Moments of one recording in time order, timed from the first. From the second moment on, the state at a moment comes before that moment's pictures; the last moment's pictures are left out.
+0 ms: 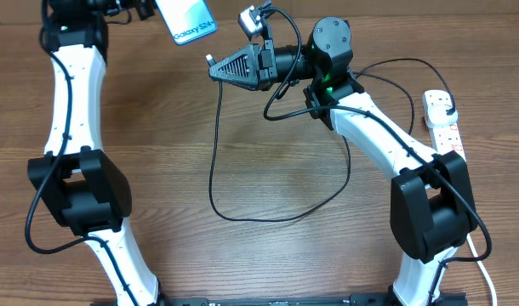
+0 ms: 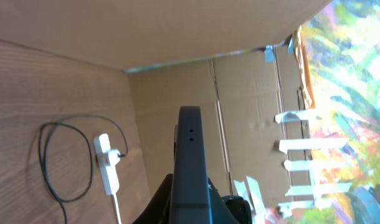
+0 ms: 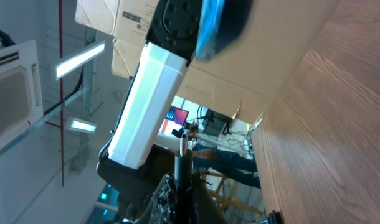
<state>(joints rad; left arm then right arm) 0.12 2.15 2.09 0.05 1.34 -1.36 0.43 1.99 1.53 0.74 -1.27 1.45</state>
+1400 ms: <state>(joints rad) 0.08 2.15 2.09 0.10 1.45 -1.37 0.43 1.99 1.53 0.75 -1.23 1.45</state>
